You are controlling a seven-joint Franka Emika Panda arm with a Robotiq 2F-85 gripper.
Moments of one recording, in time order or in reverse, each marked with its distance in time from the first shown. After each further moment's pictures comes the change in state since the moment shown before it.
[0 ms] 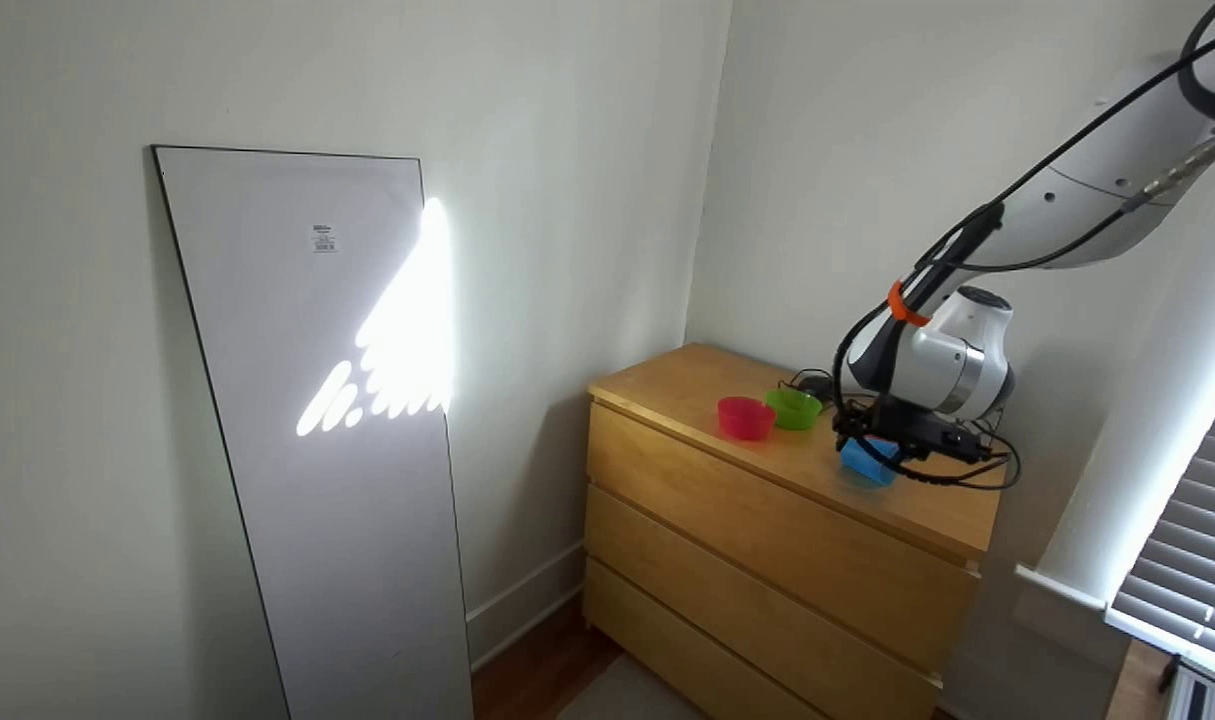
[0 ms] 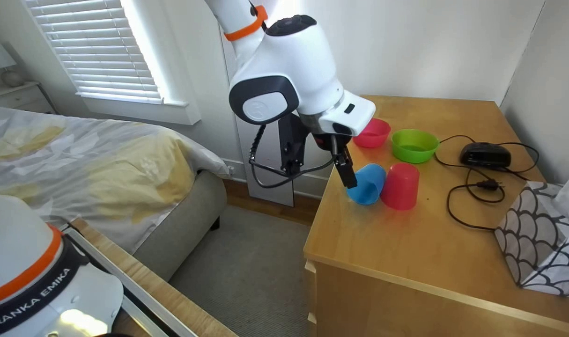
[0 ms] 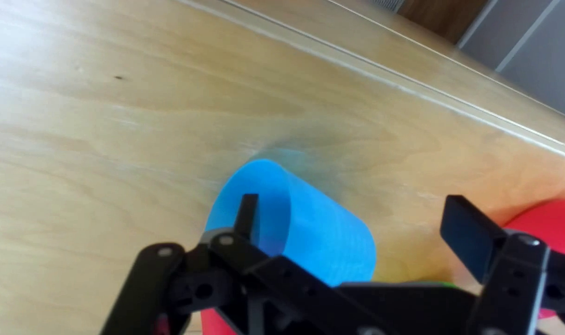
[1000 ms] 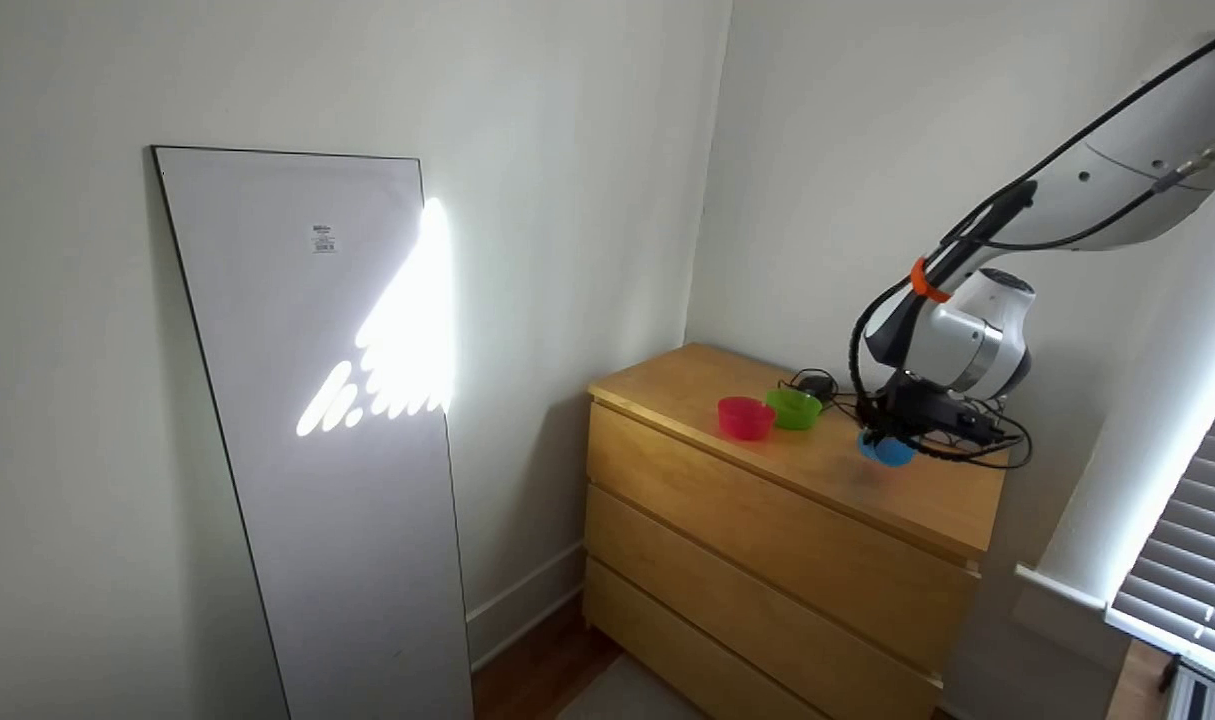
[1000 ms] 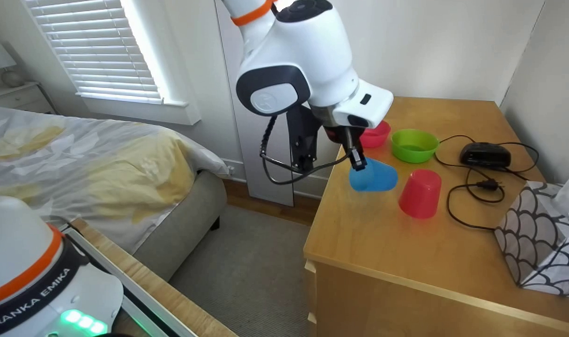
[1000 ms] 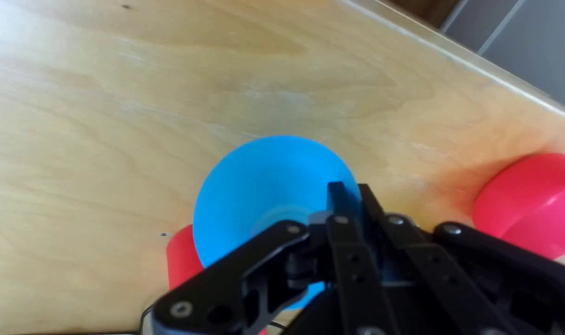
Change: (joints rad) arm -0.186 -0.061 0.131 0.006 -0.012 -0.036 -0.067
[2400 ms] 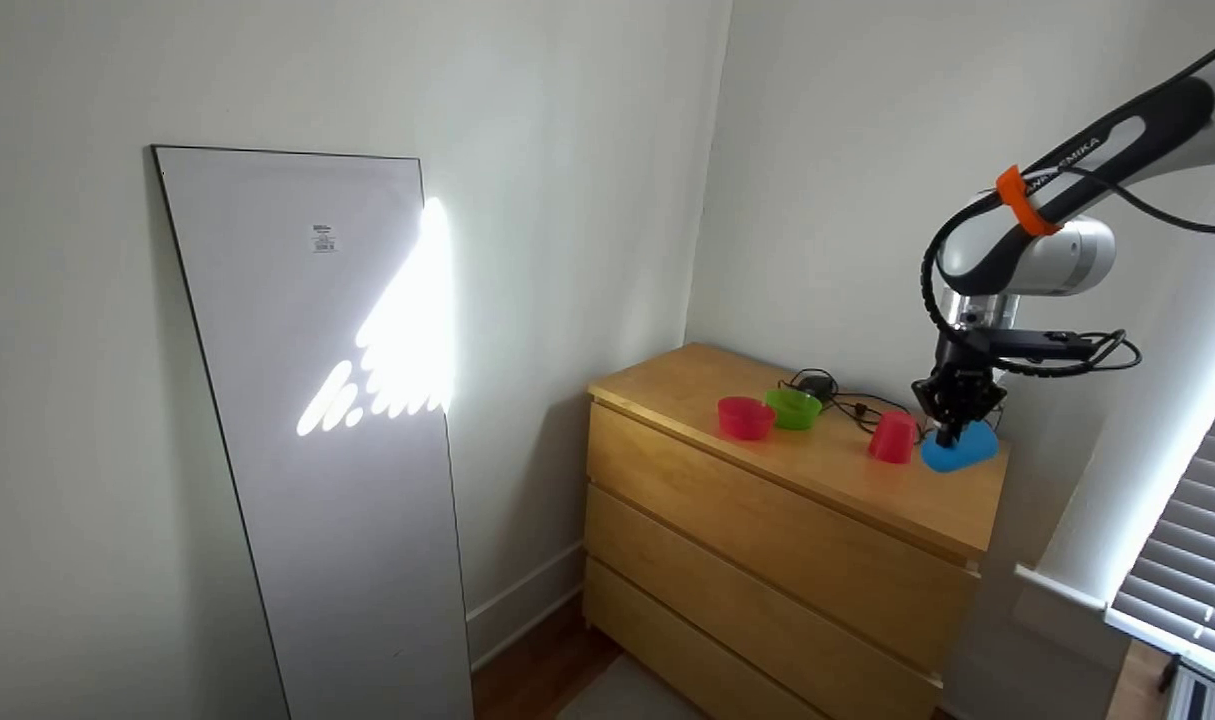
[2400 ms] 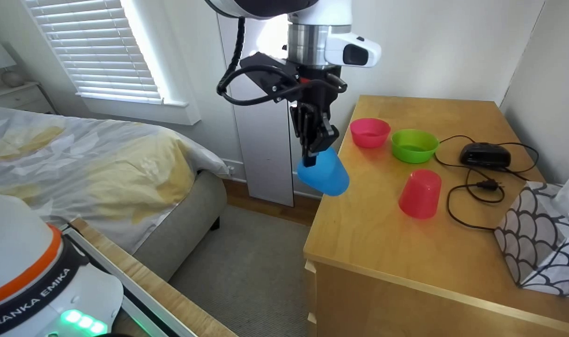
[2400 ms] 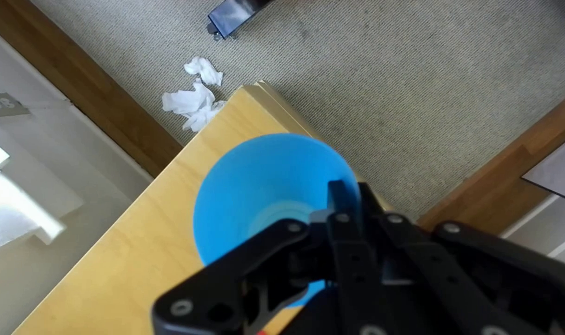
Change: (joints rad) arm 0.227 -0.350 -0.339 -0.013 -0.647 -0.862 0.174
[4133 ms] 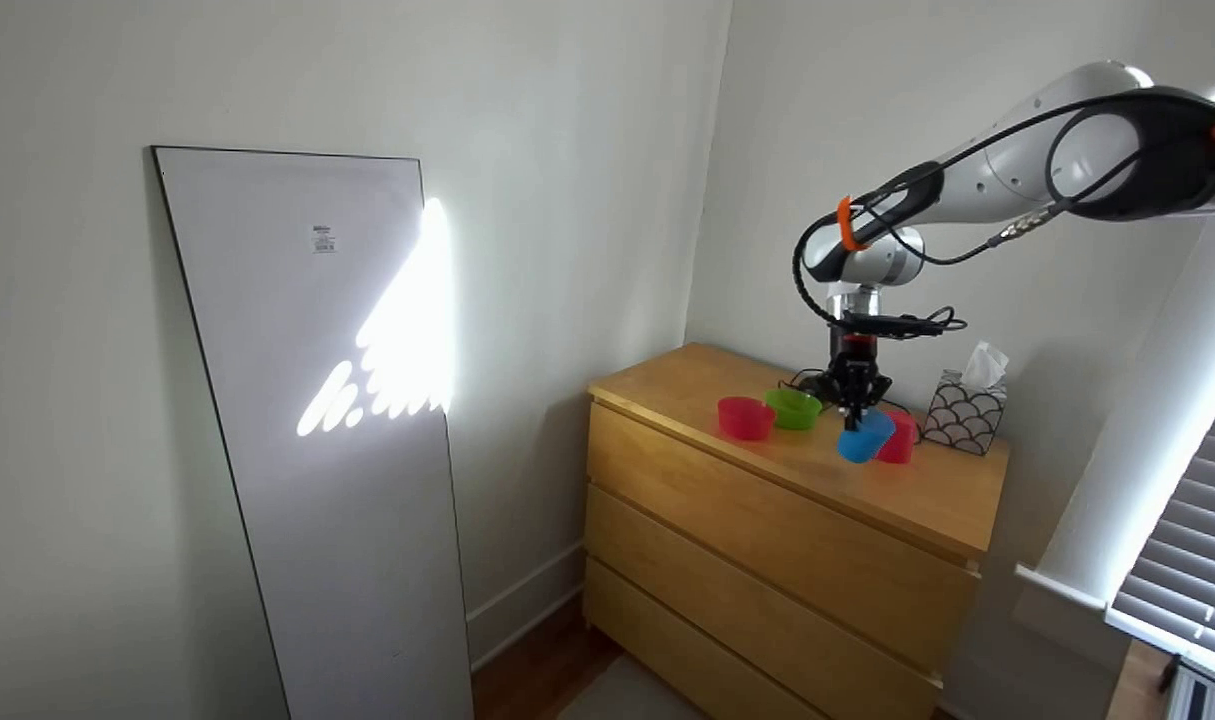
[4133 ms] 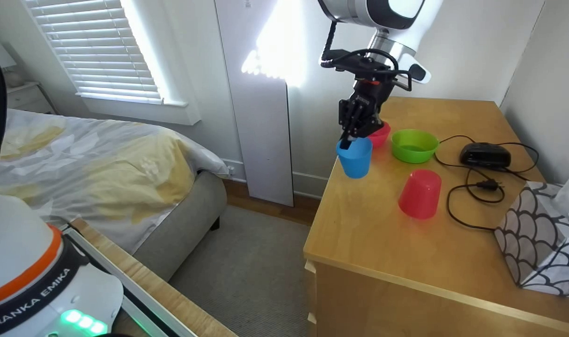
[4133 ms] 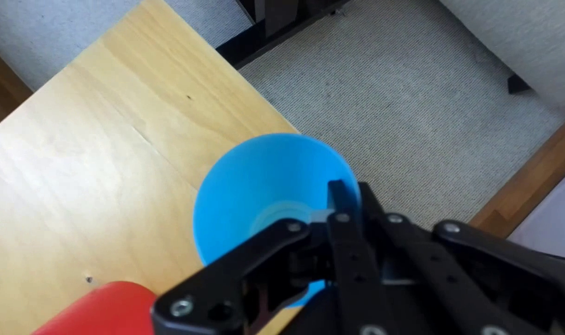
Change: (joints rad) arm -0.016 0.702 0.052 0.907 0.205 -0.575 -0.047
